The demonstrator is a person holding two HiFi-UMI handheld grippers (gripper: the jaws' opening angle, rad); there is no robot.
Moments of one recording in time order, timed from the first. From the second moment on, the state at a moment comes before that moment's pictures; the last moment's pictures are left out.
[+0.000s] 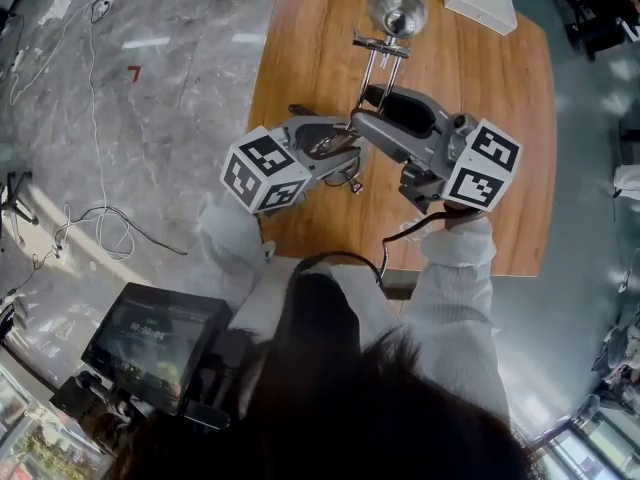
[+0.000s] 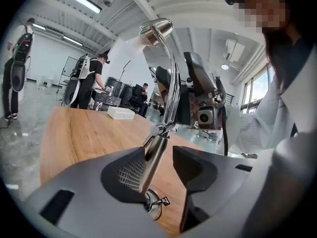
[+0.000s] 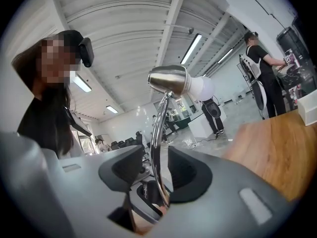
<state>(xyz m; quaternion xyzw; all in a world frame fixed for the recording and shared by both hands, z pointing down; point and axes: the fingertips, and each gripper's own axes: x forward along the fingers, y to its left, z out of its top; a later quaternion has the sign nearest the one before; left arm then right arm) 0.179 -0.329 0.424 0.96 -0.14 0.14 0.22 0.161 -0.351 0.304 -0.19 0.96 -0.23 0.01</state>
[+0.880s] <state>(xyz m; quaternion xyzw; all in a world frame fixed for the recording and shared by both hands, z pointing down) 0.180 -0.320 0.423 0.96 -0.13 0.16 0.19 0.159 -0.342 0.295 -0.04 0.91 -0.42 0.06</state>
